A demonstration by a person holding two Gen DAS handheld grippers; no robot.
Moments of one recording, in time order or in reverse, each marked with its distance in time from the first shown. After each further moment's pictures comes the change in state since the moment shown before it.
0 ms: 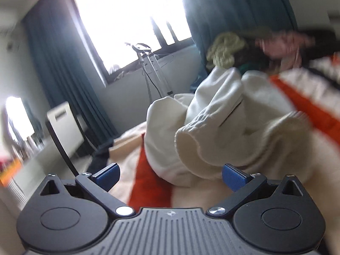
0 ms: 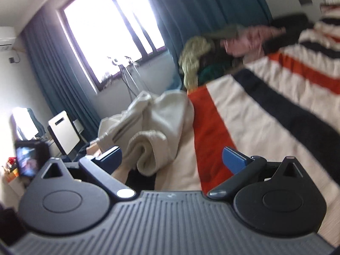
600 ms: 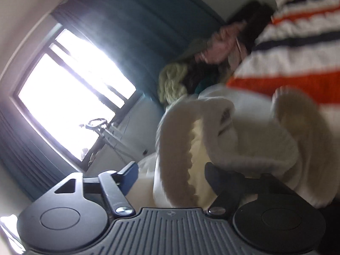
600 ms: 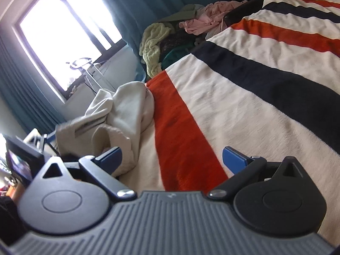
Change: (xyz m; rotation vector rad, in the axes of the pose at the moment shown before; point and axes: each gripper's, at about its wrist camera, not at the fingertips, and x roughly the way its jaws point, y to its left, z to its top) left arm 0.072 -0.062 0.029 0.421 -0.345 -0.104; right arm 0.058 -0.049 -0.001 0.200 0.037 -0.132
